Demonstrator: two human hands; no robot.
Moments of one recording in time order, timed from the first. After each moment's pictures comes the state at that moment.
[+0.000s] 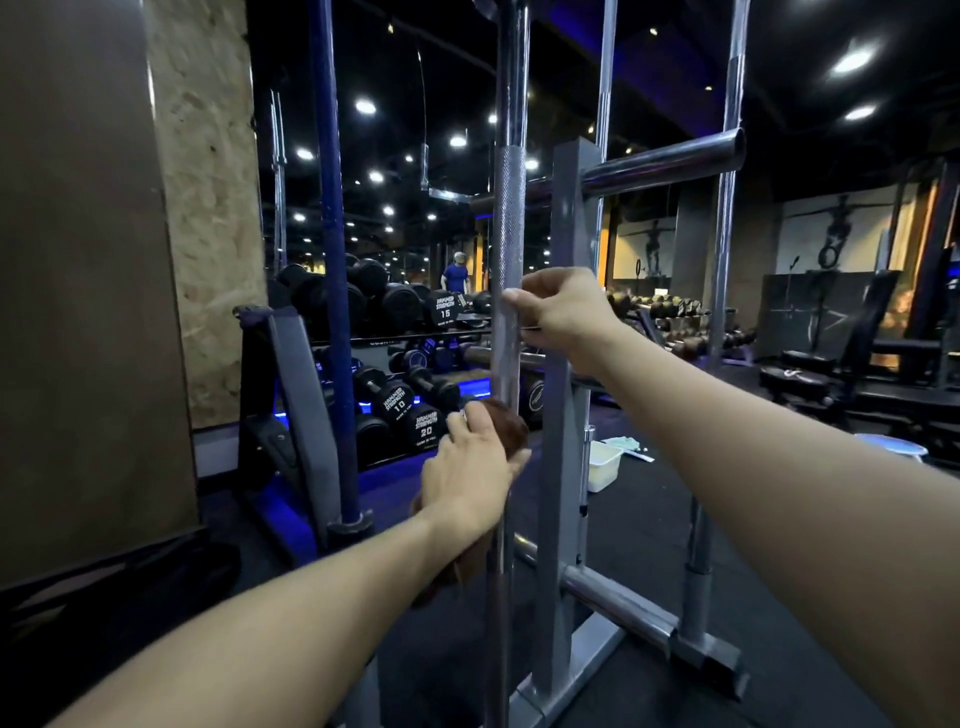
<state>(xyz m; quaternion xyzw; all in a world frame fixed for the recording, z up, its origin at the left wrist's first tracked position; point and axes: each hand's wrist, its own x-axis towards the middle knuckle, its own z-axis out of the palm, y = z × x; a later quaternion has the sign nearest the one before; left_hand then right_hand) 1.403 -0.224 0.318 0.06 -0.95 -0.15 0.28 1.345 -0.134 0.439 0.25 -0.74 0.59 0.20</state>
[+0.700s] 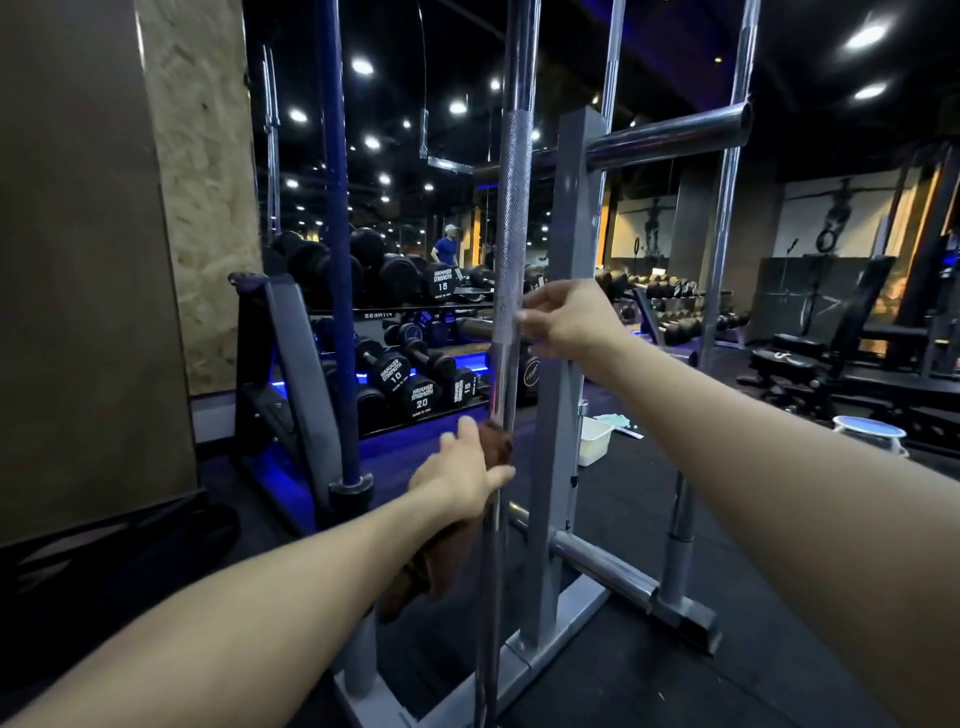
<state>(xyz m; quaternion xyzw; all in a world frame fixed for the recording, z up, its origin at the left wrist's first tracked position) 1.411 -0.245 0.291 0.06 -0.96 -0.24 0.12 1.366 -0.124 0.412 0.22 -0.80 0.54 0.16</state>
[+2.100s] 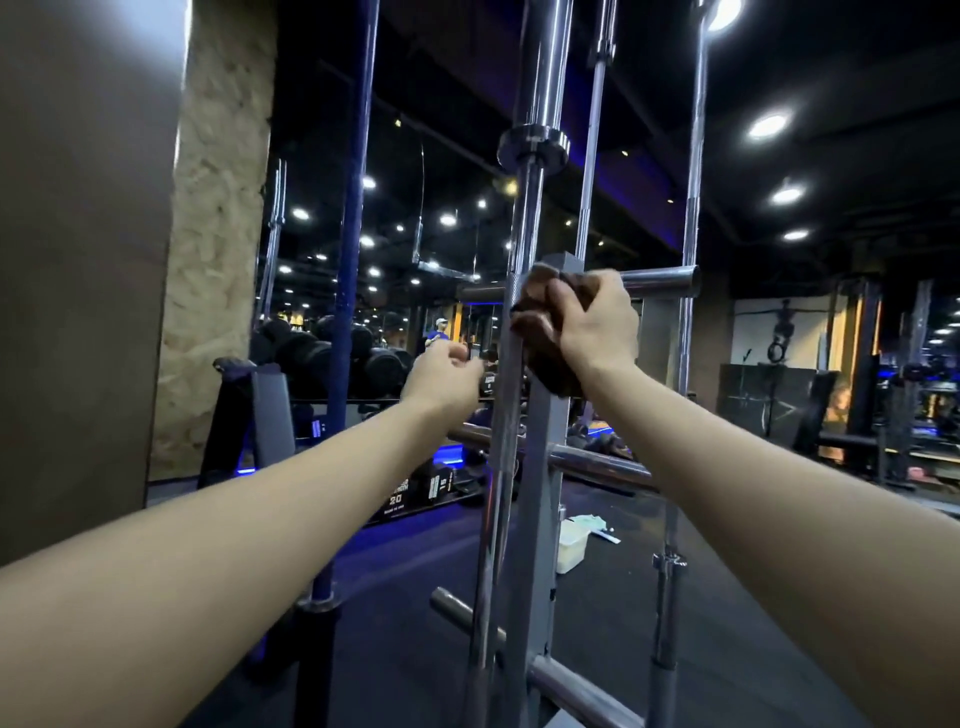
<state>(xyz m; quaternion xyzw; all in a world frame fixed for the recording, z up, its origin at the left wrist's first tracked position) 1.430 -0.257 0.462 -0.05 -0.77 -0.54 0.34 1.406 -0.123 0.514 0.16 -0.72 0.51 0.44</state>
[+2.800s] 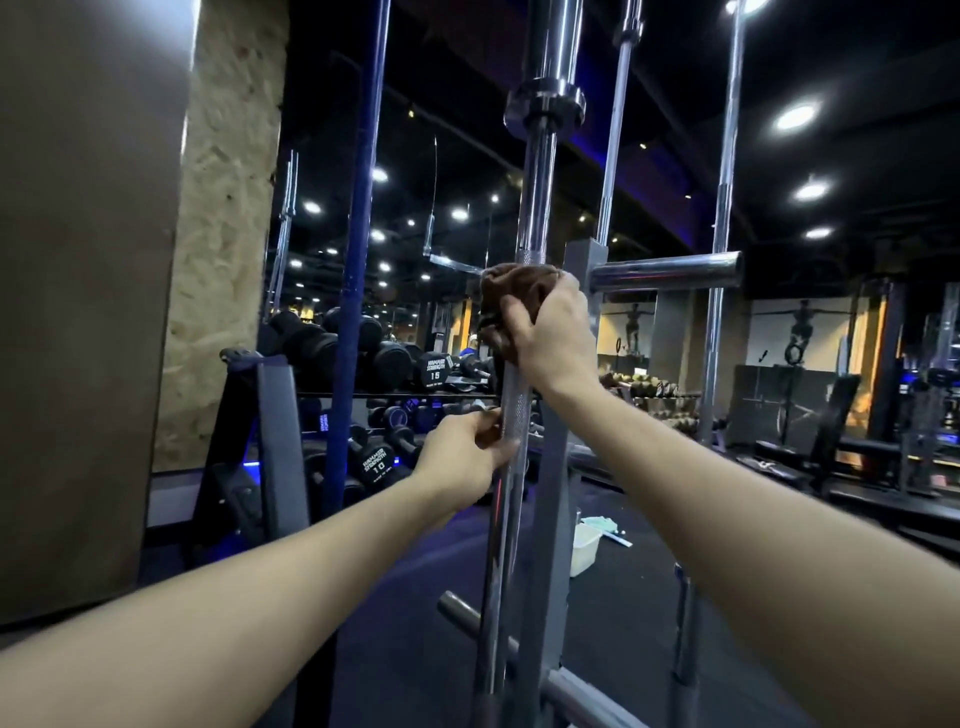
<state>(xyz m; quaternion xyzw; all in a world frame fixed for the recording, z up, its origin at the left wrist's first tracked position) 1.390 -0.265 0.397 -0.10 -0.79 -0.55 0.25 1.371 -0.175 0.490 0.22 -0.77 0.41 0.44</state>
